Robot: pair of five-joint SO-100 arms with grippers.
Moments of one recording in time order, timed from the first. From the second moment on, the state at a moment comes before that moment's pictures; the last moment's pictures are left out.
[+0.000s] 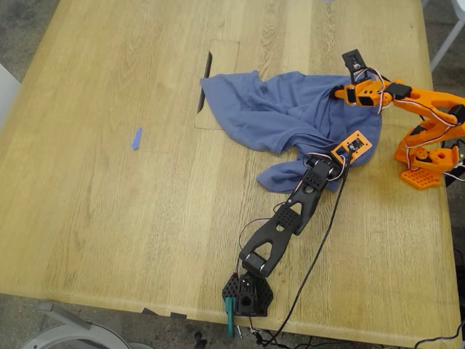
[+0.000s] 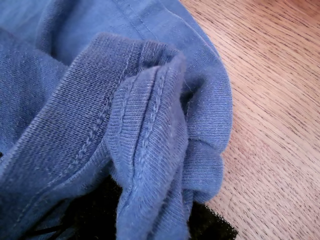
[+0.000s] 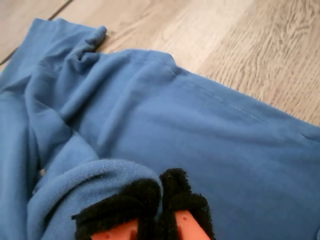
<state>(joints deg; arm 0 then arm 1) 32.4 5.3 -17.2 74.3 -72.5 32.9 128.4 139.3 15.4 -74.4</state>
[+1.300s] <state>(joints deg) 18.4 44.8 -17.0 75.8 -78.0 26.0 130.7 105.7 8.2 -79.4</state>
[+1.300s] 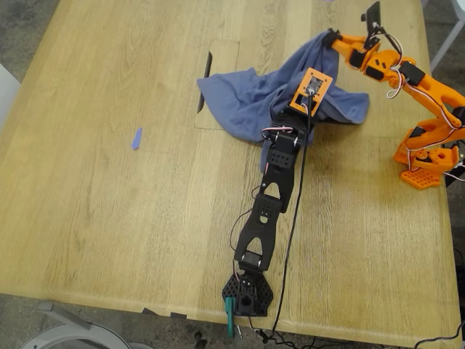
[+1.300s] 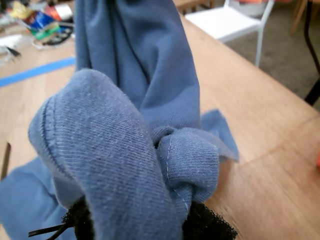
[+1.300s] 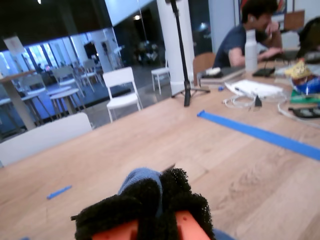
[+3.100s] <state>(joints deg) 17.8 83.9 -16.9 64.2 -78.8 0.1 126.6 75.0 -8.2 -87.9</state>
